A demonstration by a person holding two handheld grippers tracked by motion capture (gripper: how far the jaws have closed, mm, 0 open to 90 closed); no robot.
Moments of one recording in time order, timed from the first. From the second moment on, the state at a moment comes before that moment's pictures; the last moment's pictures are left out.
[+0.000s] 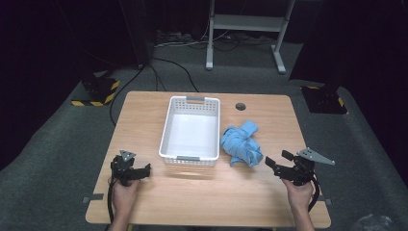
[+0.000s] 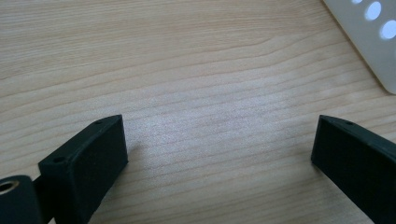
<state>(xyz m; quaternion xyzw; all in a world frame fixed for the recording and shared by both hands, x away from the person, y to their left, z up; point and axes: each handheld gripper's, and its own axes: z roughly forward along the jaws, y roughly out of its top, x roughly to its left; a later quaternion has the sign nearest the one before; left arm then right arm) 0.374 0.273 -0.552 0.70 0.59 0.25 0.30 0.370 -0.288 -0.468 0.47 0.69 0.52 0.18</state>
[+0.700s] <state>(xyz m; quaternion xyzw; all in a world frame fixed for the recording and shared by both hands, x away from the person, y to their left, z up) 0.374 0.273 -0.552 0.70 0.59 0.25 0.30 0.371 -0.291 -0.485 0.49 0.69 0.49 0.18</state>
